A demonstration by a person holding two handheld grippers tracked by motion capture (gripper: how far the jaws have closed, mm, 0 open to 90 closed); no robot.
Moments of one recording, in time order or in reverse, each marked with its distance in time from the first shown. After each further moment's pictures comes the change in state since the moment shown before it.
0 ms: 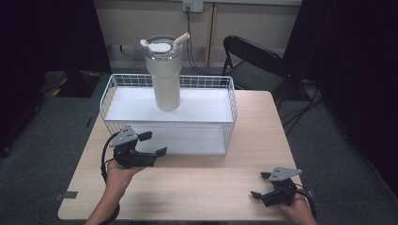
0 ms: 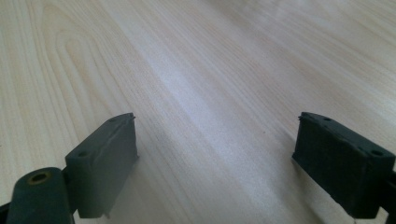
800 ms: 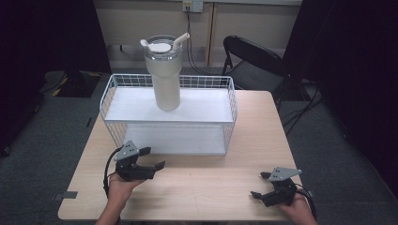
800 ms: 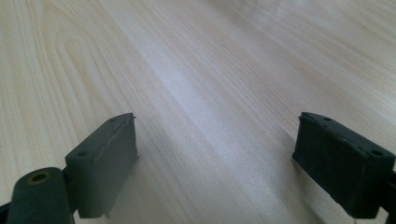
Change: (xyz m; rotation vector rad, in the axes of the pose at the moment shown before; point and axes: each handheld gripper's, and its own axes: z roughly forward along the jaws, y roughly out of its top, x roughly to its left) left arm 0.004 -0.060 0.009 0.076 0.022 -0.061; right arm 0.000 0.000 0.000 0.000 0.000 0.000
